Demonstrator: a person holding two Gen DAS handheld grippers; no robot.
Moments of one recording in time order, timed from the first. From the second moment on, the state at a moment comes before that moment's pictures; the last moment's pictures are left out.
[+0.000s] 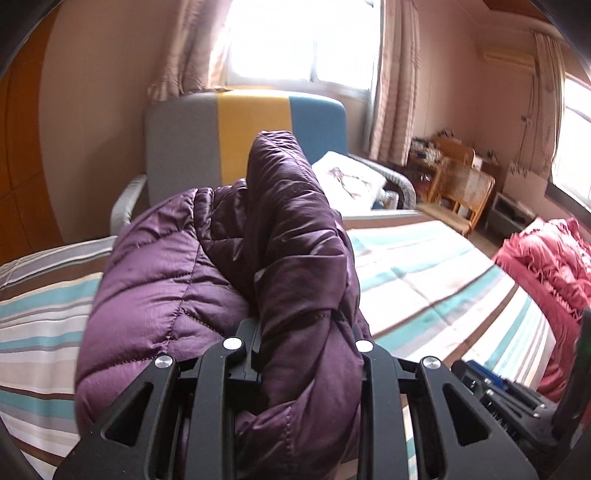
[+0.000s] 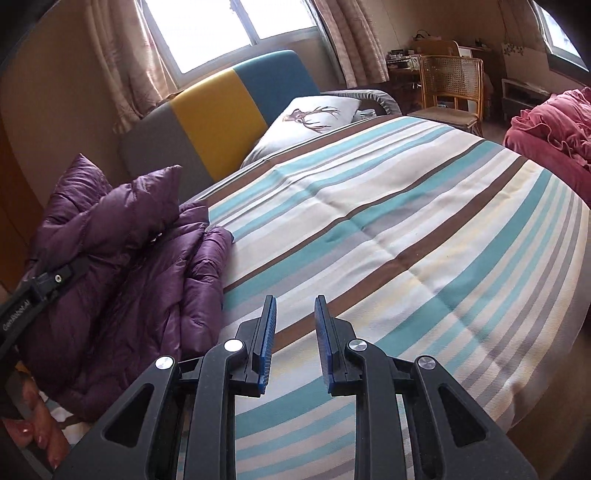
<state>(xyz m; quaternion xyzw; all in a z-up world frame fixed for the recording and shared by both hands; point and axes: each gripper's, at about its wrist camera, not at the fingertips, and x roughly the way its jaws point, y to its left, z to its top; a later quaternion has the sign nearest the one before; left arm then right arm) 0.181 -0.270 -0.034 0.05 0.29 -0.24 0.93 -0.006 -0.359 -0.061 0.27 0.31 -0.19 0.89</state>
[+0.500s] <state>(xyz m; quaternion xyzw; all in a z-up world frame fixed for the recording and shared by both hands) 0.168 -0.328 -0.078 0.17 0.31 -0.32 0.88 -0.010 -0.372 -0.064 0.28 0.31 -0.20 0.89</state>
